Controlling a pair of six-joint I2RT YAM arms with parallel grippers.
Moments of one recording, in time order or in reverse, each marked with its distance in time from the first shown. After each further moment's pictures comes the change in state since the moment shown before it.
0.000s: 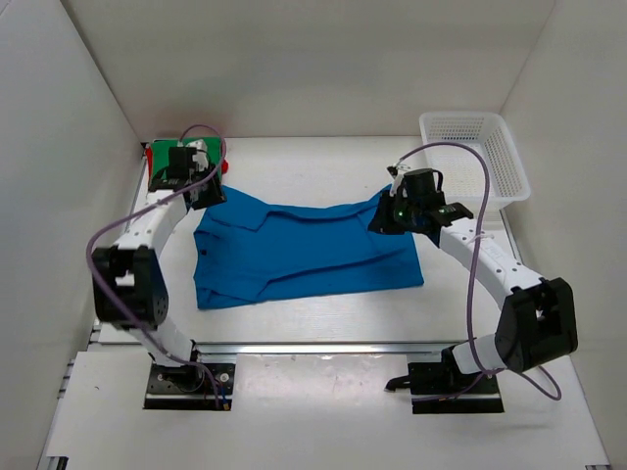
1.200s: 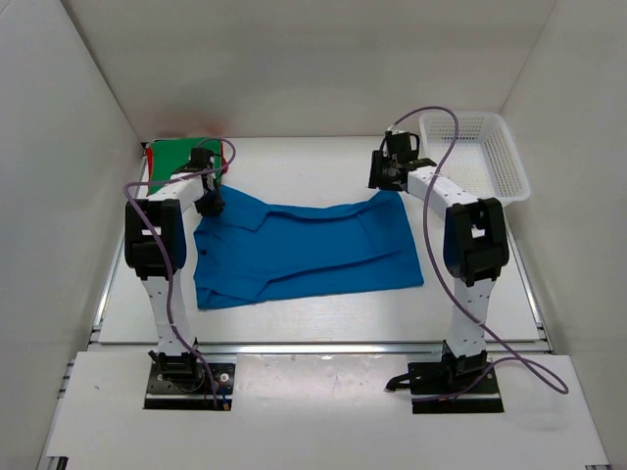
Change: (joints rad) left arm 0.013 0.522 0.302 -0.102 -0.237 0.002; right arm -0.098 0.616 0.529 0.087 0.293 -0.035
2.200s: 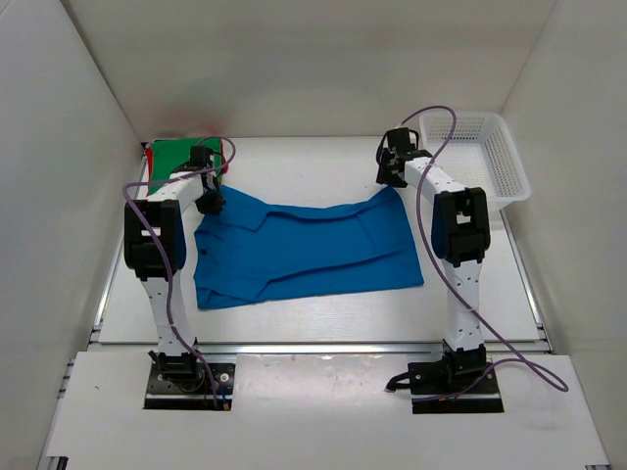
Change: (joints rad) left arm -0.006 -0.010 0.004 -0.006 0.028 -0.003; right arm -0.056 0.288 0.298 -0.120 0.133 0.059
